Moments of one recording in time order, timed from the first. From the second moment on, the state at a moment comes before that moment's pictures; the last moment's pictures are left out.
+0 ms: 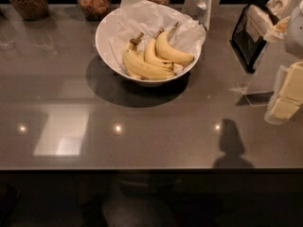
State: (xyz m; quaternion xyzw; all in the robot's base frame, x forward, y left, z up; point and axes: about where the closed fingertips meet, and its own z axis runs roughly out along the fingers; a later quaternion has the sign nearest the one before) arm 0.438 -0.217 0.976 -0.60 0.78 -0.03 0.16
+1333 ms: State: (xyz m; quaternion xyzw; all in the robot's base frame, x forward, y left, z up) arm 0.482 -0.138 0.984 -0.64 0.74 0.02 0.22
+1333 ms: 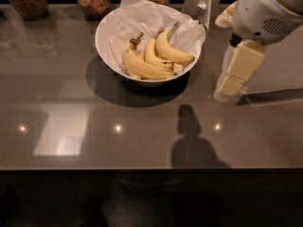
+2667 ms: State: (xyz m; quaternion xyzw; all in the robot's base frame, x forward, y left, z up) arm 0.554 -0.087 0.986 -0.59 0.76 0.01 0.28
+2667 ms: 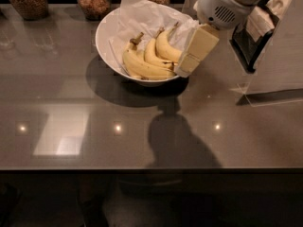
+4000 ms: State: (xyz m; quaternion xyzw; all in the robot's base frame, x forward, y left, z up) arm 0.668 -0.063 0.945 -0.49 0.80 0.05 0.34
